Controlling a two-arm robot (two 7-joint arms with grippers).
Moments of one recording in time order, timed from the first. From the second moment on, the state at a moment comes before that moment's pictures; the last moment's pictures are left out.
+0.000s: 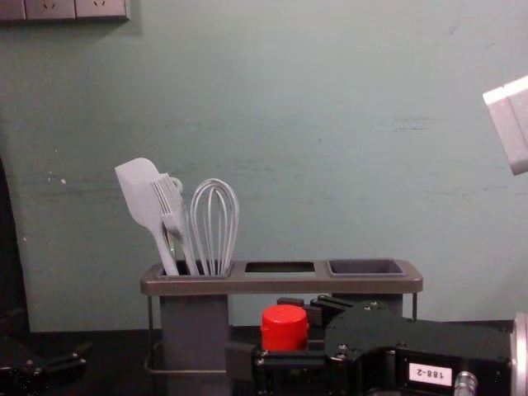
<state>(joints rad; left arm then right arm) -0.20 0.60 0.45 -1.41 -0.25 -0.12 0.03 0.29 0.48 -0.57 -1.55 0.49 -0.01 0.63</state>
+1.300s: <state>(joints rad) -0.20 0.60 0.45 -1.41 -0.25 -0.12 0.03 0.29 0.48 -0.57 -1.55 0.49 -0.01 0.63</state>
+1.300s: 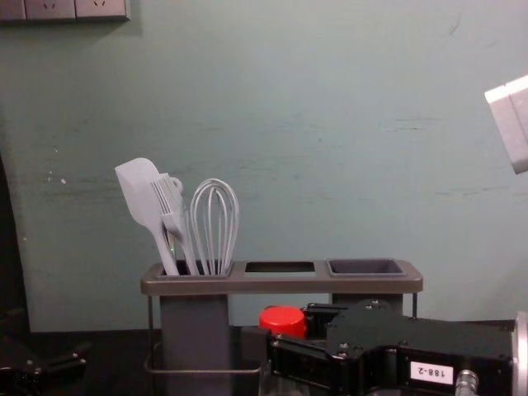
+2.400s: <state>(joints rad) -0.20 0.60 0.45 -1.41 -0.25 -0.12 0.03 -0.04 0.72 -0.28 -1.86 0.62 -0.05 0.50</state>
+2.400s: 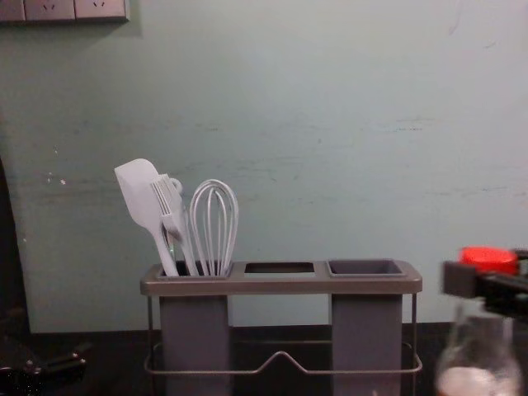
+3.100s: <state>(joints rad) -0.20 0.60 0.45 -1.41 -0.25 -0.12 0.03 -0.02 0.70 -0.17 -1.74 0.60 -0.04 0.48</state>
